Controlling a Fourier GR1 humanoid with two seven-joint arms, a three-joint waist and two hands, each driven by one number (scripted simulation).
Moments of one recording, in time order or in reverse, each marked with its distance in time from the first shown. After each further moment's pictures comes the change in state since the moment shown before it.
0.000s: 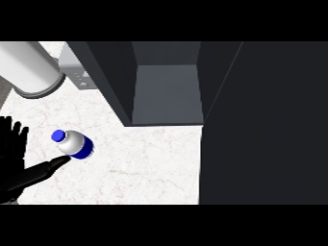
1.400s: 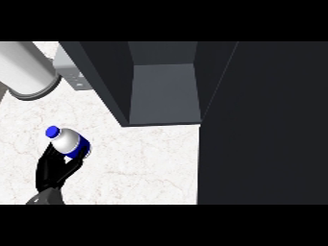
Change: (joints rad) left arm -0.363 0.103 0.152 1.170 0.034 -0.272 -0.787; right arm 0.218 -0.079 0.049 -0.012 0.057 0.034 -0.223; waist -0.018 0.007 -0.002
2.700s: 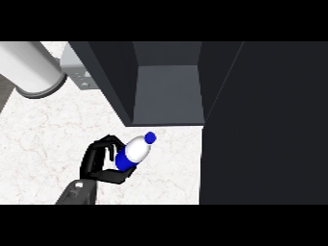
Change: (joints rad) left arm -0.066 -0.110 -0.324 0.011 -0.218 0.103 -0.232; right arm 0.032 -0.024 0.031 0.005 0.019 -0.047 -0.032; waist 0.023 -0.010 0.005
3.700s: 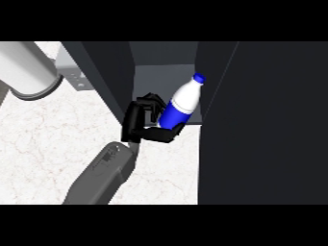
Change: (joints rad) left arm -0.222 -0.024 -0.517 -0.342 0.438 0.454 0.505; right arm 0.016 -0.025 -0.089 0.007 -0.014 0.013 -0.049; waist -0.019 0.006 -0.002
